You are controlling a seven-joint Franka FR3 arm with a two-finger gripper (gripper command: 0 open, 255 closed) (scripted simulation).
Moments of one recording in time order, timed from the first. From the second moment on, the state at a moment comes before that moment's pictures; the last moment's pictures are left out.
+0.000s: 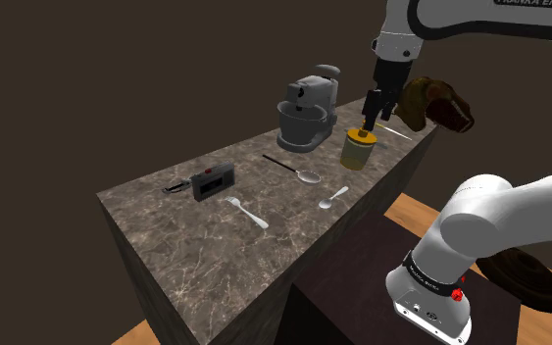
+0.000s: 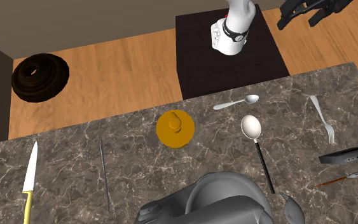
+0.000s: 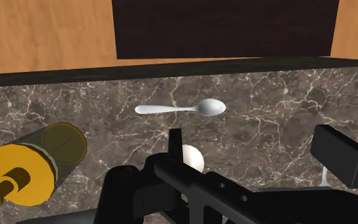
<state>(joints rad) -0.01 -0.80 0.00 -2.40 -0.08 1.53 -0.01</state>
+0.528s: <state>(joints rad) -0.05 -0.69 -0.13 -2.39 -0.16 1.65 -0.13</state>
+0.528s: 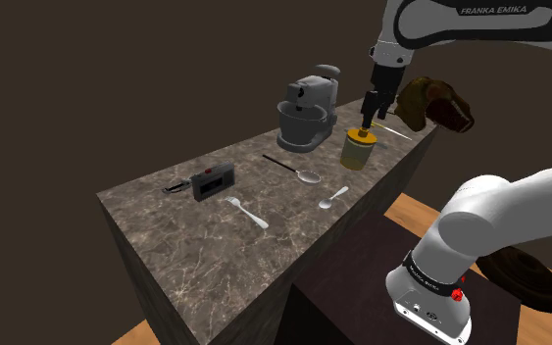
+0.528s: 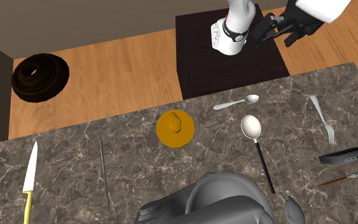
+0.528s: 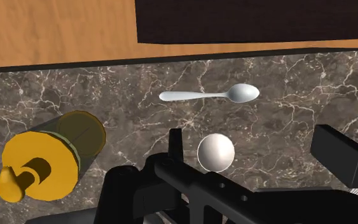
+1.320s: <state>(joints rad) -0.09 -0.36 -0.37 -2.23 -0.19 1.86 -0.39</state>
